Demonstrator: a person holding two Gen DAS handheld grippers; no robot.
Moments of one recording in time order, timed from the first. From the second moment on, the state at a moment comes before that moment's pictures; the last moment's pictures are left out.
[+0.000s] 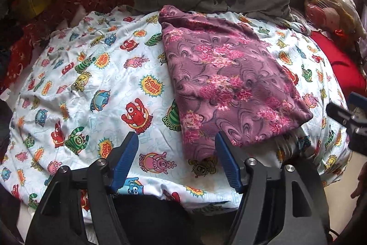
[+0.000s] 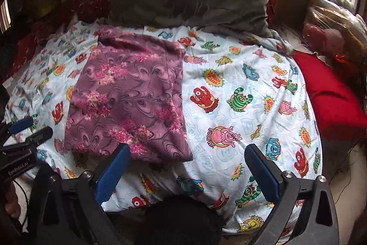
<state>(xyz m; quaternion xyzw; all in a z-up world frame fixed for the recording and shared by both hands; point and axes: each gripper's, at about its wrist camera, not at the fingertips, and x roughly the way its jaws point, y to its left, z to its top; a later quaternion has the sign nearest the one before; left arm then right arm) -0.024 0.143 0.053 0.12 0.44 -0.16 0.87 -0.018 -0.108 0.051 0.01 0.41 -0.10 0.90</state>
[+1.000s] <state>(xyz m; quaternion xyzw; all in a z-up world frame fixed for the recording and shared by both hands) -0.066 0.112 0.066 0.11 0.44 -0.21 0.87 -0.061 -0.121 0.061 0.04 0.37 -0.12 0.92</state>
